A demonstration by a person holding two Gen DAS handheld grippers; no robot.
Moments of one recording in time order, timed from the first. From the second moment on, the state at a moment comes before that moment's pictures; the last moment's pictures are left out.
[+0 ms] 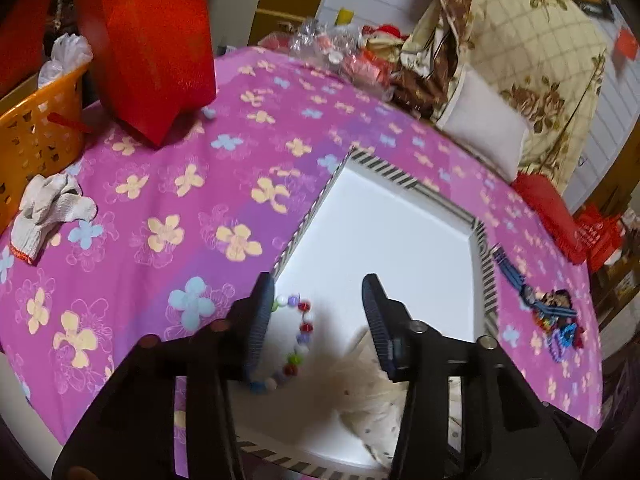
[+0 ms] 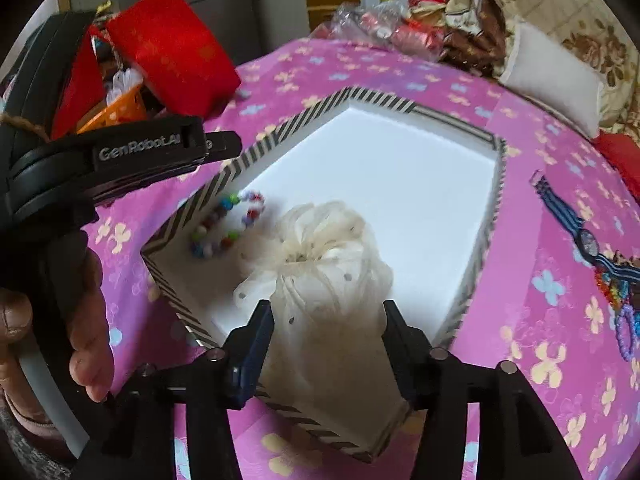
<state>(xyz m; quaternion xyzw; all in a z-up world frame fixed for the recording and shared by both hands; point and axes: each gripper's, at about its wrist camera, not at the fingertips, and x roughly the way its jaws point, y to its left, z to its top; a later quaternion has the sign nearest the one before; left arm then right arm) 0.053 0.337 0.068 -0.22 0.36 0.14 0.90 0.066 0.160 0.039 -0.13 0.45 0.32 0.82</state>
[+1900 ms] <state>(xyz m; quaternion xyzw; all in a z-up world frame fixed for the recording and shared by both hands) 0.289 0.011 0.018 0.06 0.53 -0.04 0.85 0.102 -0.217 0.033 0.11 0.39 0.10 0.91</state>
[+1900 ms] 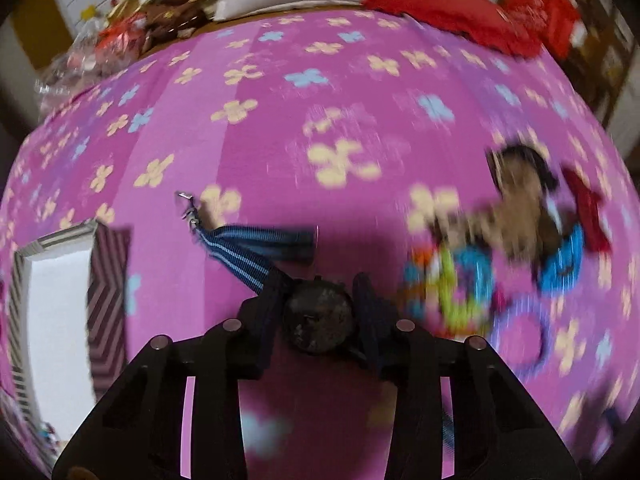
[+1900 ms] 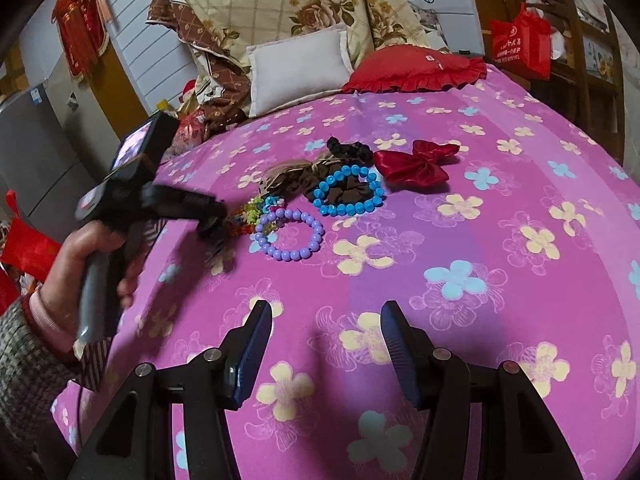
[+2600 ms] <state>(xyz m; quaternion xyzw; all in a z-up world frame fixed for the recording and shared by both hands) 0.211 0.078 0.015 -0.11 0.52 -0.08 0.85 0.205 -0.170 0.005 0.04 0.45 0.11 0.89</state>
